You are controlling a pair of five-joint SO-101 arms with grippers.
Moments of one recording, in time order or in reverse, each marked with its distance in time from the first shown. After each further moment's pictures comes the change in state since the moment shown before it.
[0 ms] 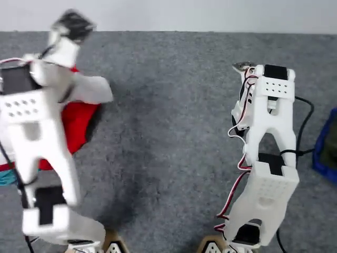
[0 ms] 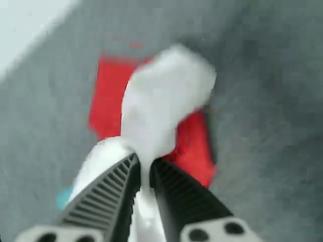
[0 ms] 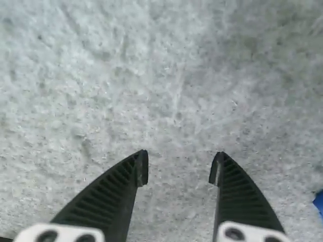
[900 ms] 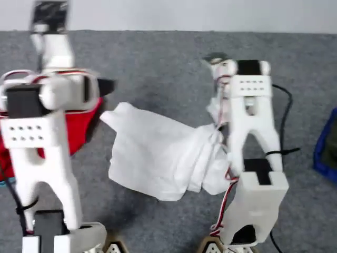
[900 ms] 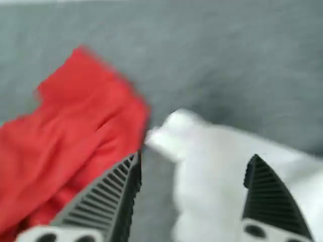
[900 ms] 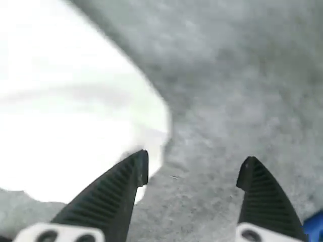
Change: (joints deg) left arm -1.4 -10.2 10.5 0.0 36.6; right arm -14.1 -7.7 1.8 0.0 0.1
